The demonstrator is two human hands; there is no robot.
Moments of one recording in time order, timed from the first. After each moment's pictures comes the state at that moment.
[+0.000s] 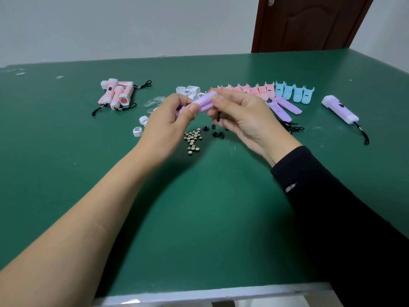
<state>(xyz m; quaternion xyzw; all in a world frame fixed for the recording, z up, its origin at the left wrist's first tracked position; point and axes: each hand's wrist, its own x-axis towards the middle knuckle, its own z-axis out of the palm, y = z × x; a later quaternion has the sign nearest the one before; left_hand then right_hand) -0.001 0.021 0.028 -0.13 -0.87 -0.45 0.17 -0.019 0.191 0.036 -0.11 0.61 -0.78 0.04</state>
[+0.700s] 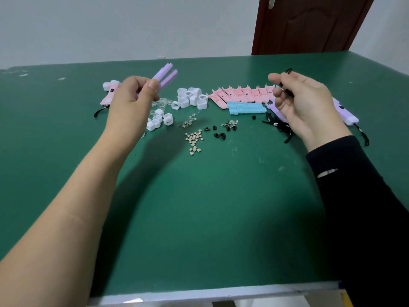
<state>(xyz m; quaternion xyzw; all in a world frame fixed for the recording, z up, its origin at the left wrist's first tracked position) -0.015 -0.024 0.045 -0.03 -0.83 -0.51 0.24 -0.034 0.257 0.054 0.05 0.55 -0.83 -0.13</state>
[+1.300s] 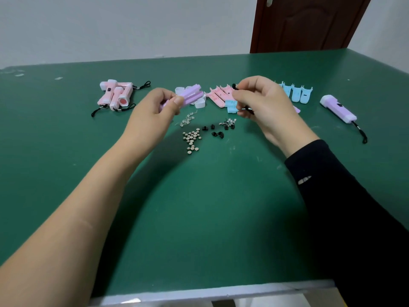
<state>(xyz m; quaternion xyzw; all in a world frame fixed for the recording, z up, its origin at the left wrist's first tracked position) -0.010 0.001 0.036 -0.08 -0.87 -0.45 0.17 -0.024 0.215 0.049 -0.06 0.71 -0.70 -0.08</state>
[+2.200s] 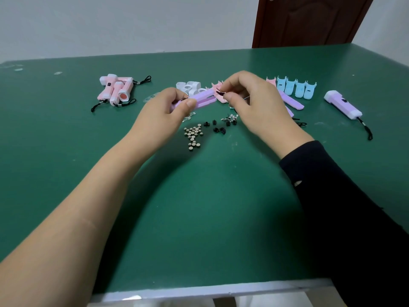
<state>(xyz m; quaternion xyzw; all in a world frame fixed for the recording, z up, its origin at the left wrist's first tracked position) -0.006 0.011 0.037 -0.09 -0.90 -0.40 0.14 -0.019 0.204 0.043 -0.20 0.86 -0.41 -0.21</state>
